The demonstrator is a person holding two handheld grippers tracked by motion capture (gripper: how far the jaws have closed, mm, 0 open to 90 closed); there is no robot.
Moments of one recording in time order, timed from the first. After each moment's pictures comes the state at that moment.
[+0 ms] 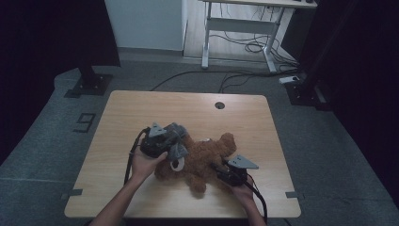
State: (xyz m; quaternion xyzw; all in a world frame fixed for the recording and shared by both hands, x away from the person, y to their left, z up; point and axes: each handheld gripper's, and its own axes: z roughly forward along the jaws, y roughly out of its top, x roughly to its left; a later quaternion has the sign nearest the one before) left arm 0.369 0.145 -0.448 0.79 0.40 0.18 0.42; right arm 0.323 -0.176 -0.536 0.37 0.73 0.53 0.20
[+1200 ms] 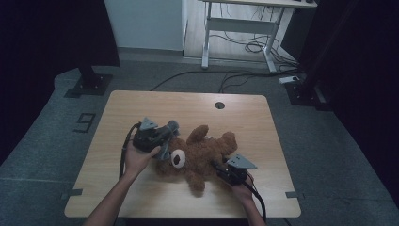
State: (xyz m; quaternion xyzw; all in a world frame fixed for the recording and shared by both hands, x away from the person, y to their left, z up) left arm 0.391 0.144 -0.432 0.79 0.41 0.17 0.42; right arm 0.327 -0.173 -0.535 0.36 0.73 0.52 0.24
